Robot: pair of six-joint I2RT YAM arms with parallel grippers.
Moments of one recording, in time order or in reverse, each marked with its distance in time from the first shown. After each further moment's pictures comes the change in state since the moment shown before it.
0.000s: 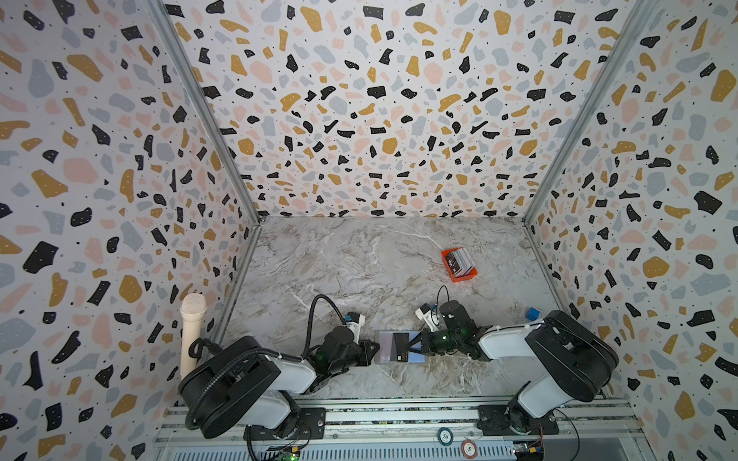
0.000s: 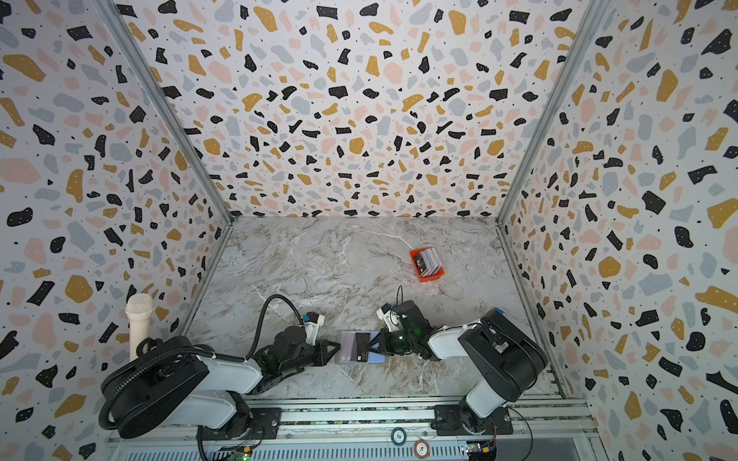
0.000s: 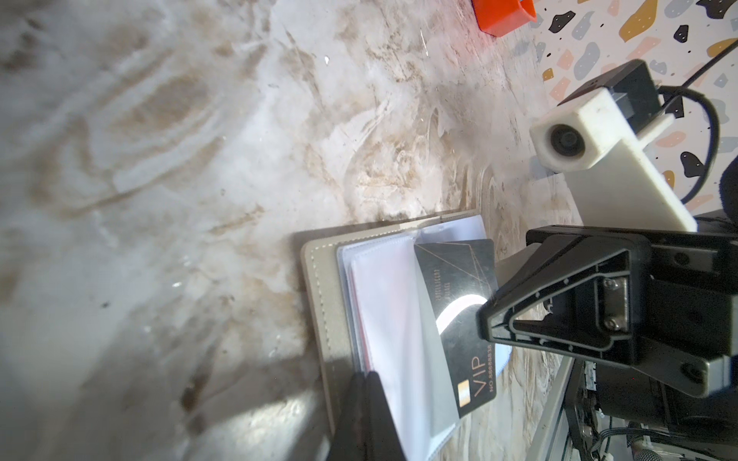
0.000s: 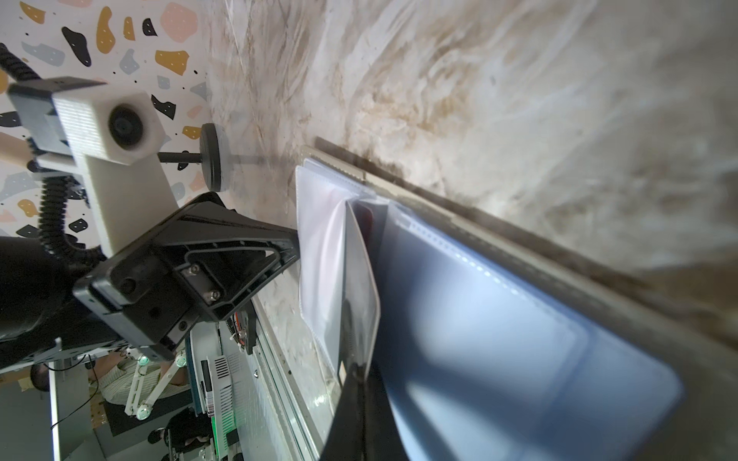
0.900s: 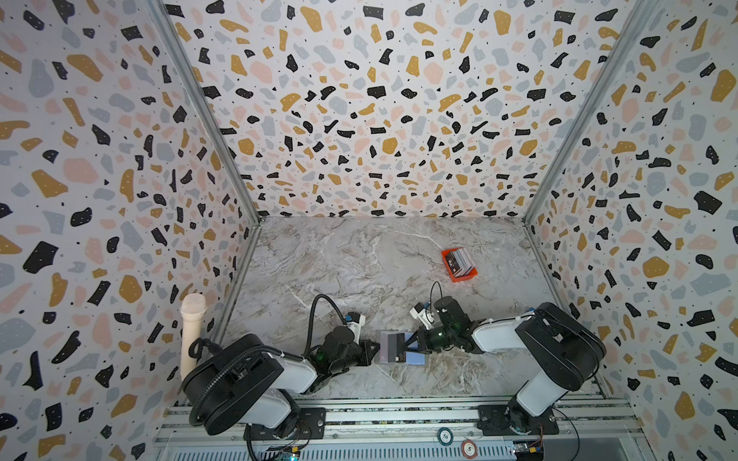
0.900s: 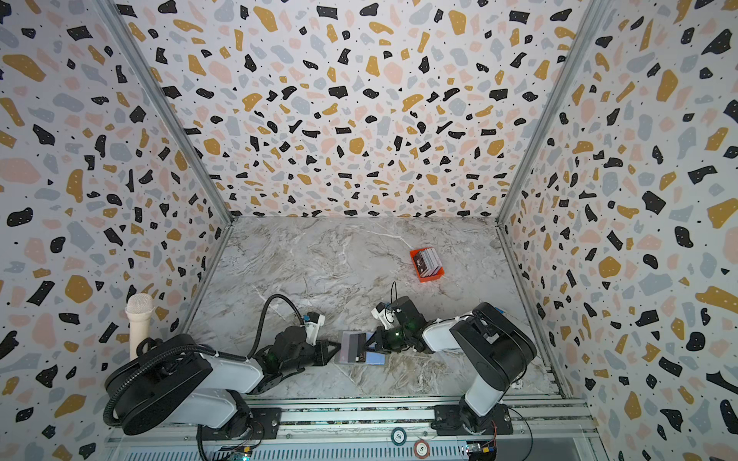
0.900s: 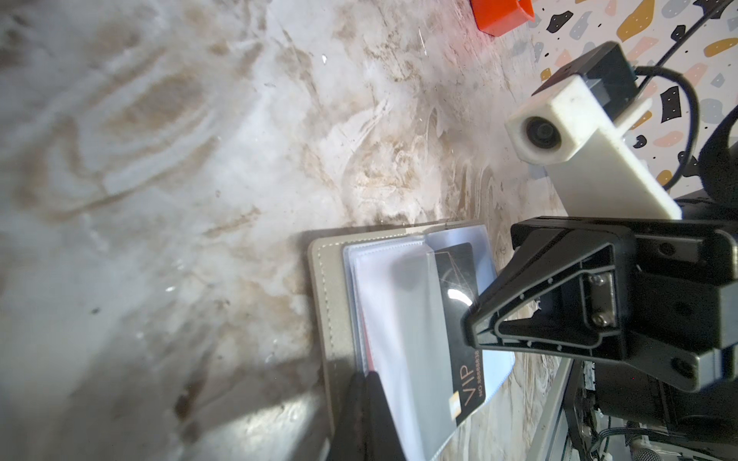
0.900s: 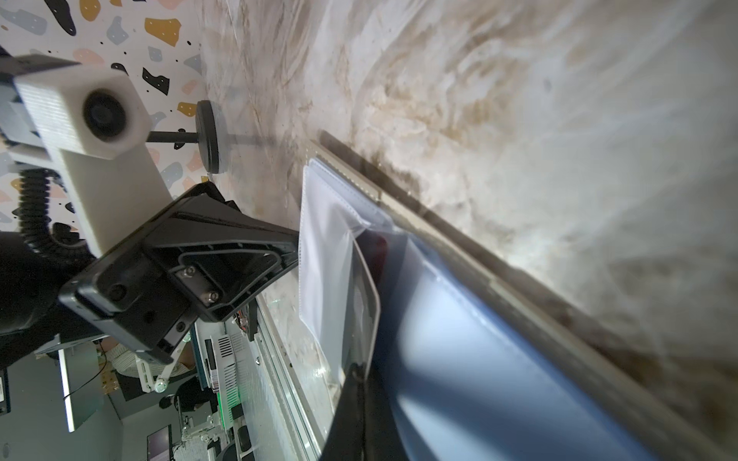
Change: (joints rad) left arm 0.000 0.023 0.000 0.027 0.005 -0.001; right arm 0.004 0.093 0.089 -0.050 -0.057 -0.048
